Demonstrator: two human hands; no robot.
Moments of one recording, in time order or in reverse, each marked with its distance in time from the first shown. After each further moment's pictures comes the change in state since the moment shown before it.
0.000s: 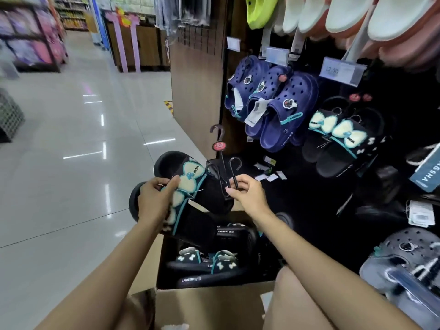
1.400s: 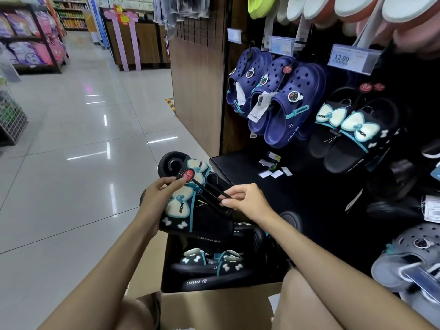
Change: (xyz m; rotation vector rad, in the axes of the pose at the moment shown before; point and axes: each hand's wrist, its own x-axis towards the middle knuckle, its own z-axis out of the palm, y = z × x) left_hand 0.003 0.009 -0.004 -0.187 -0.281 -0.120; right_hand -0.006 -0.004 0.000 -0.145 -0.248 0.030
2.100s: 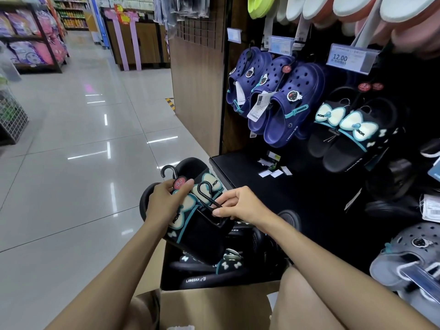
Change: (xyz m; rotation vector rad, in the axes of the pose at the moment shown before) left_hand 0.001 -0.018 0.014 0.282 0.079 0.208; right_hand -0.012 -0.010 0.003 0.027 -0.201 0.019
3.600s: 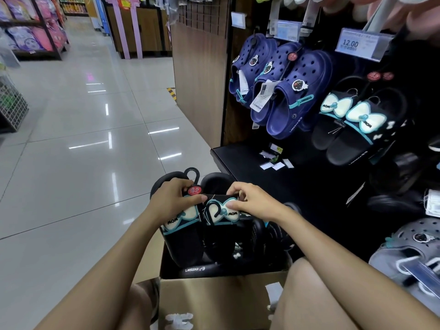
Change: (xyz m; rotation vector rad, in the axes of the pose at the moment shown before) left_hand 0.004 -0.005 -0.005 0.479 -0.342 0.207; right_hand 0.007 0.030 -0.023 -0.536 0.035 -0.076
